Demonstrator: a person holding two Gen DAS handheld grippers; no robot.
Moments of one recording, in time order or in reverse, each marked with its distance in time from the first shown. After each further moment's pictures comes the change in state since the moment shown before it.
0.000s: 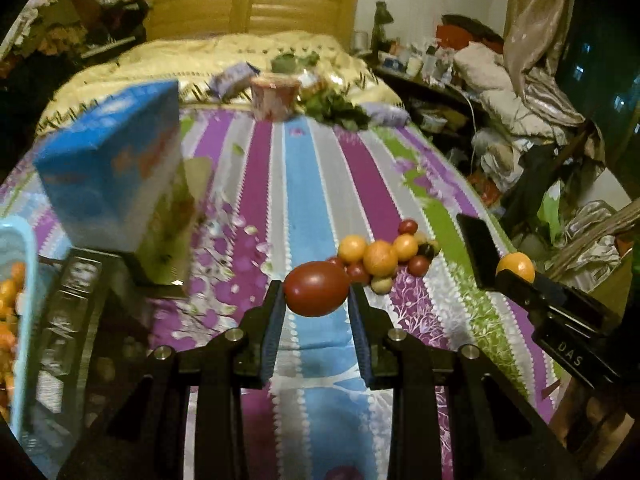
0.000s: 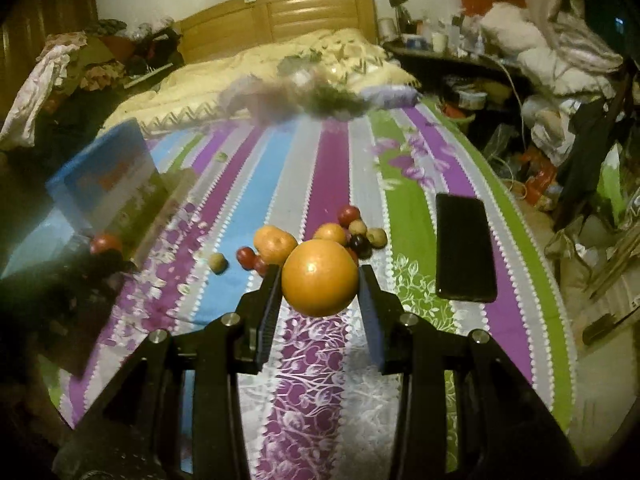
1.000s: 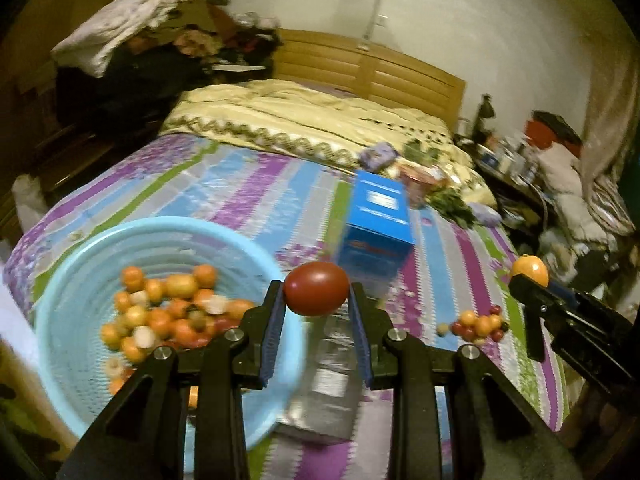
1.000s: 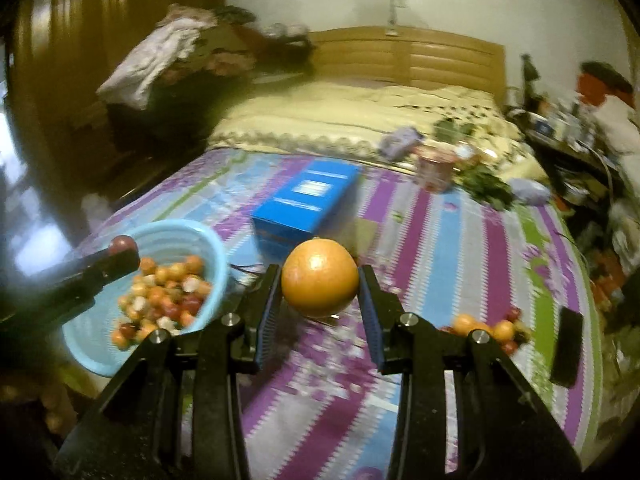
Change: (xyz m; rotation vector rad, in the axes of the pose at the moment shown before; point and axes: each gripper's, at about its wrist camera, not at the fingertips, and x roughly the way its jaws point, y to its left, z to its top) left arm -0.176 0.189 -0.010 -0.276 -0.205 0.246; right arm -0.053 0.222 0.041 -0.288 -0.088 0.292
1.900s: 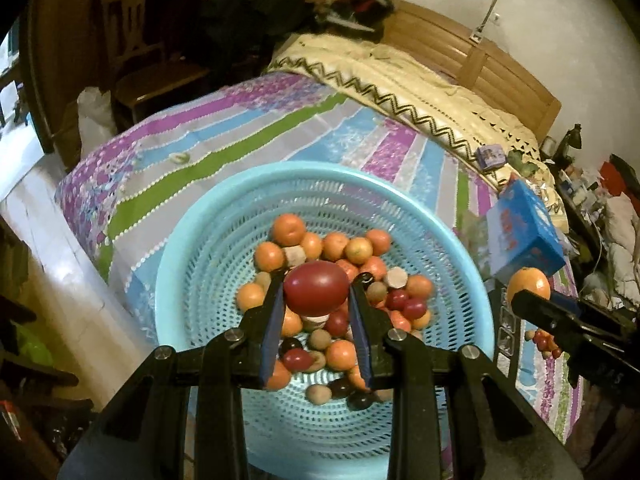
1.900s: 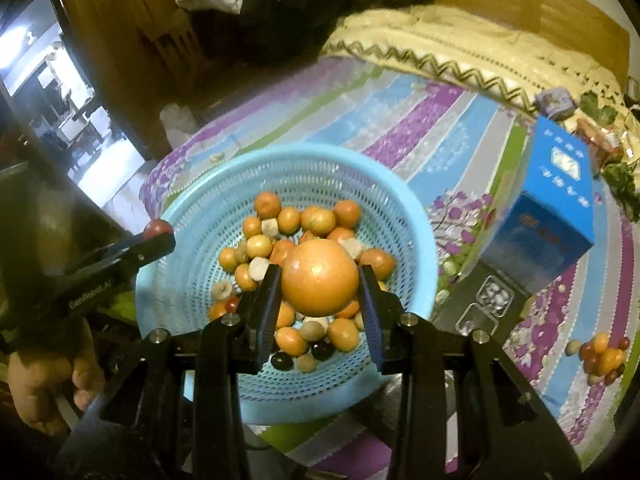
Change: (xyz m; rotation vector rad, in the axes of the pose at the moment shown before) left arm 0.009 0.201 -0.014 -0.237 0.169 0.165; right arm 0.104 0.156 0.008 -0.140 0.341 0.301
